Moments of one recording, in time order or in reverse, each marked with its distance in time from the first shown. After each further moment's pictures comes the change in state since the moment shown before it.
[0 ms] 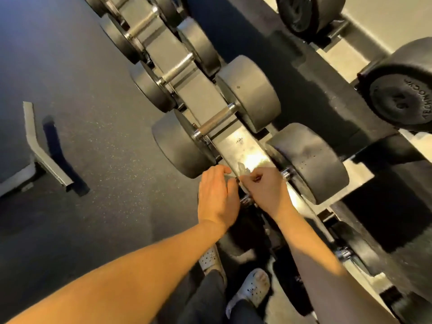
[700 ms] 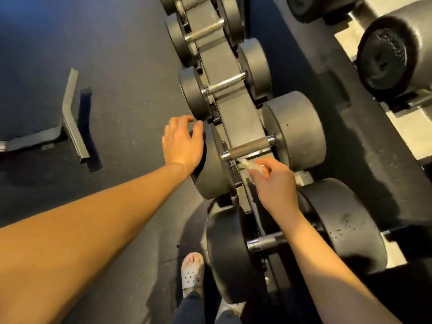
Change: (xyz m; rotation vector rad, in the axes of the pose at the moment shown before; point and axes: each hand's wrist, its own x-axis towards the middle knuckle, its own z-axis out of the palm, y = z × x) left_hand 0.151 -0.031 -0.107 0.073 0.393 -0.199; right_hand 0.079 -0.059 0.014 -0.024 -0.031 -0.325
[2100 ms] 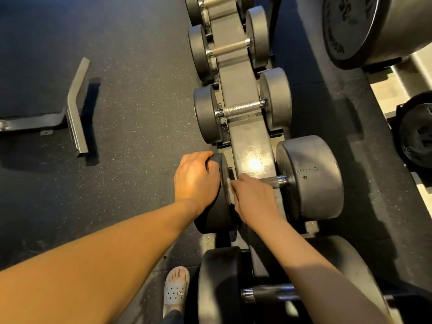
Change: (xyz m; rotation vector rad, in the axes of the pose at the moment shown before) left_hand 0.006 0.006 0.019 0.047 -0.082 -0.130; right_hand 0.083 -0.027 0.046 -0.841 -0.398 -0.437
